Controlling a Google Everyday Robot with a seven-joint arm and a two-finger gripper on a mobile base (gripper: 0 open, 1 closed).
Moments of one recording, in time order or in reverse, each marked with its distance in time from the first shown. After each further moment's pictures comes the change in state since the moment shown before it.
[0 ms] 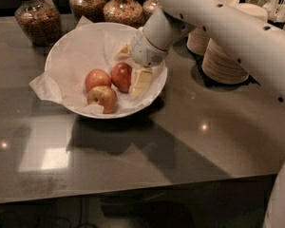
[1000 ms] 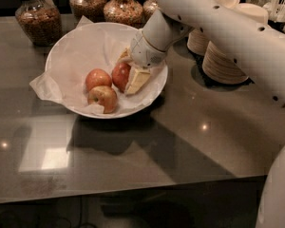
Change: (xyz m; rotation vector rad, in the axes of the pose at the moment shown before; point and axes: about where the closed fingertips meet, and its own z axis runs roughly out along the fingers) arm 0.003 -0.002 0.007 -0.016 -0.003 0.006
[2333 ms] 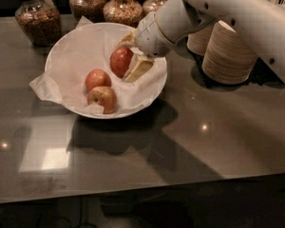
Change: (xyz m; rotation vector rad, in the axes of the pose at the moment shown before) arm -0.041 -0.007 -0.051 0.166 -0.126 -0.024
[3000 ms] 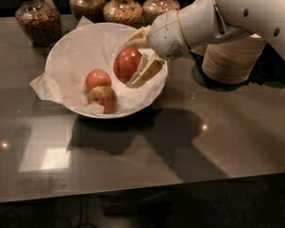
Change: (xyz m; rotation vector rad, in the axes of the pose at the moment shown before) arm -0.026 0.012 -0.041 0.137 -0.214 0.051
